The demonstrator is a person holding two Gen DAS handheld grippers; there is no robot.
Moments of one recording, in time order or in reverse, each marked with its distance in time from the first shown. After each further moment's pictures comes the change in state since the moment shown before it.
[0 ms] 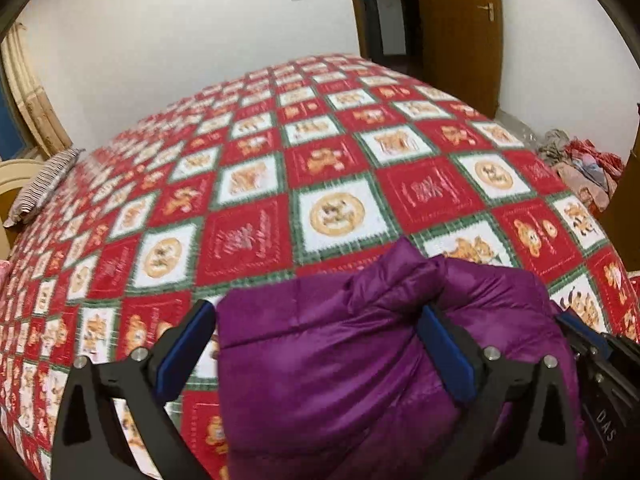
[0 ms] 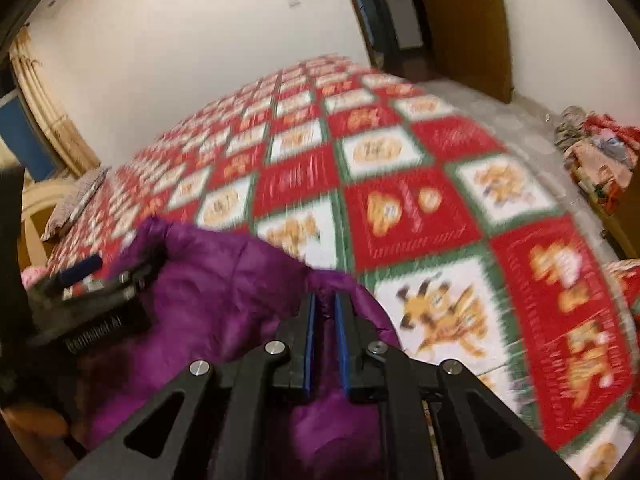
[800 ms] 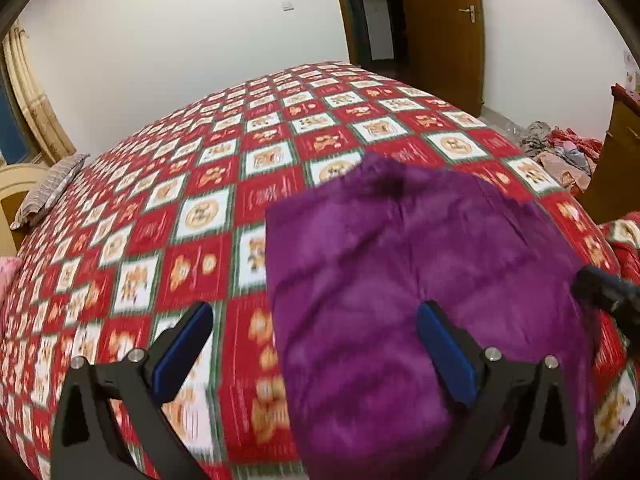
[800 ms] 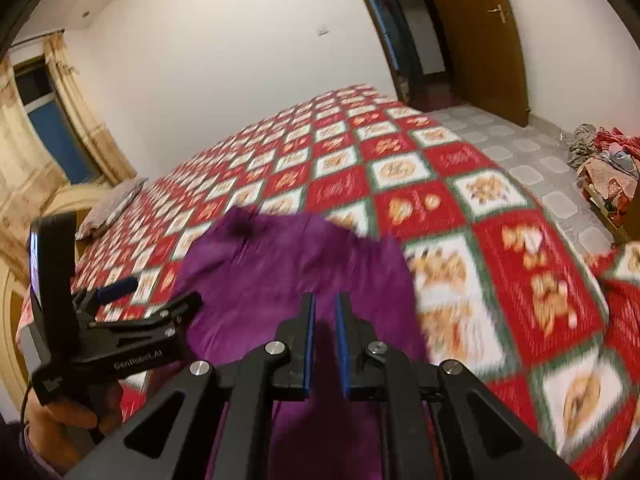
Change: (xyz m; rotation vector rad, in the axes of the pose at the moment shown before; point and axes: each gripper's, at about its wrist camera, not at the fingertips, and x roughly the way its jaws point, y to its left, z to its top) left arm -0.089 0.029 -0.070 0.037 -0.037 -0.019; right arm -0.103 0.018 -0.053 -0.030 -0.075 0.082
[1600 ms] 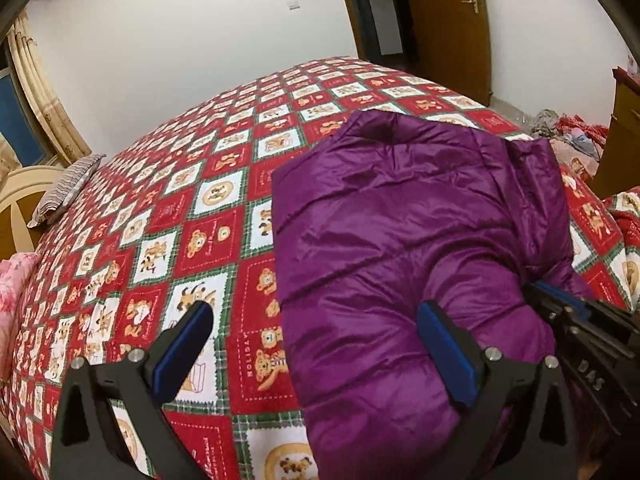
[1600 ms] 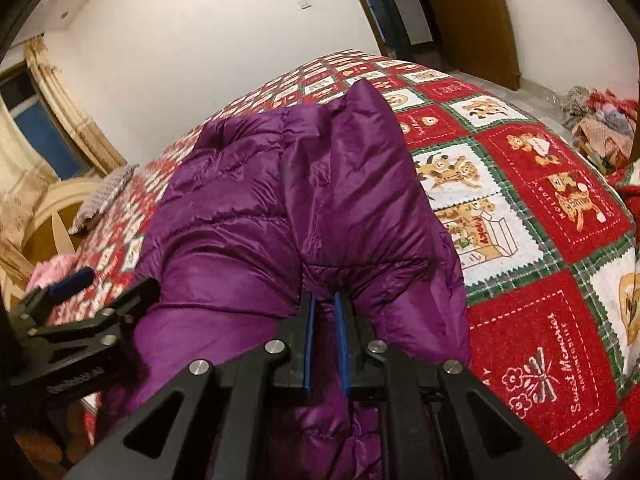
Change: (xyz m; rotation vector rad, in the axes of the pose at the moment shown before) left arm -0.018 -0.010 -0.028 0.020 0.007 0.066; right arm 0.039 -0.006 -0.046 0.045 0.076 -0.010
